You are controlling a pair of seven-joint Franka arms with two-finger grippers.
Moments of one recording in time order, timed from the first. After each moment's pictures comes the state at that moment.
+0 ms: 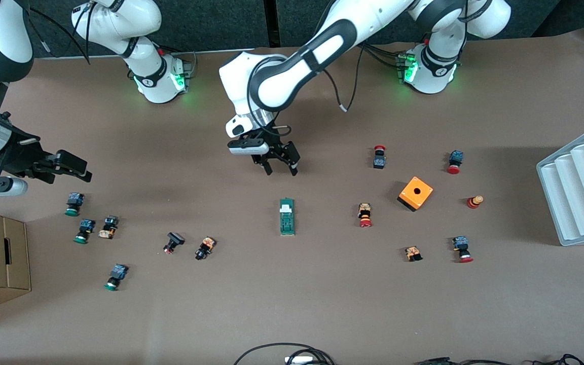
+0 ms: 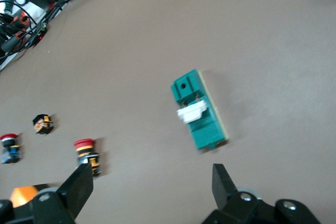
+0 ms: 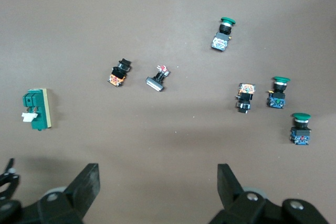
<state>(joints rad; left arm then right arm) -0.82 0.67 -0.32 -1.41 0.84 1.85 -0.97 0.14 0.00 -0.13 -1.68 0.11 1.70 0.05</state>
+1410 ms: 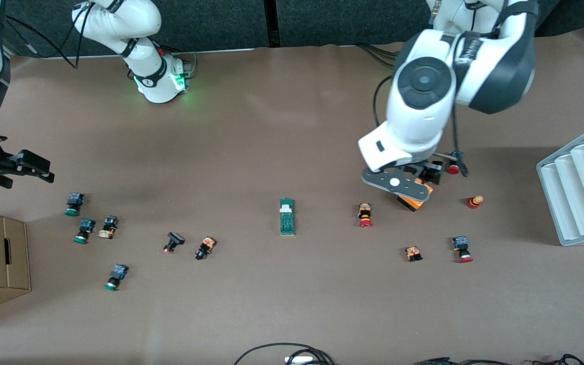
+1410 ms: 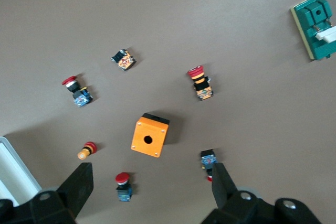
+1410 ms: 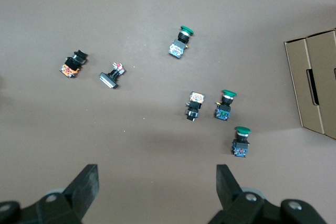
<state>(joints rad) -0.81 0.31 0.38 -1.41 0.04 1.59 0.03 0.03 0.00 -0.13 -1.68 0.03 1.72 -0.20</state>
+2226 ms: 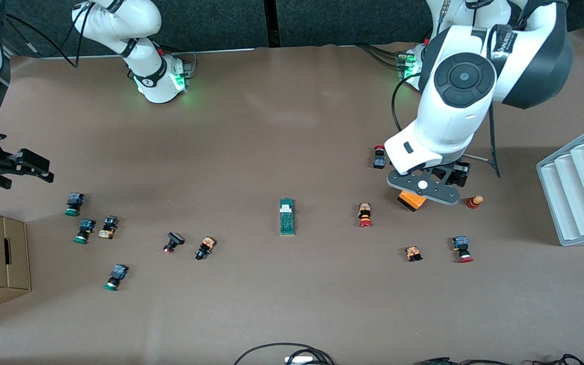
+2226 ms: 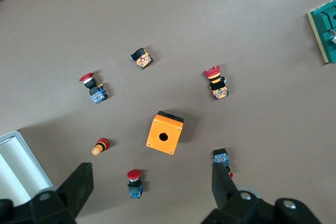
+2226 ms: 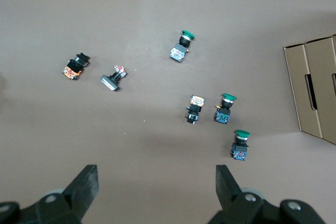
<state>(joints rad) -0.81 0.28 0.44 -1.41 0.04 1.58 0.05 0.03 0.00 -0.12 -1.67 0.02 1.72 -0.20</state>
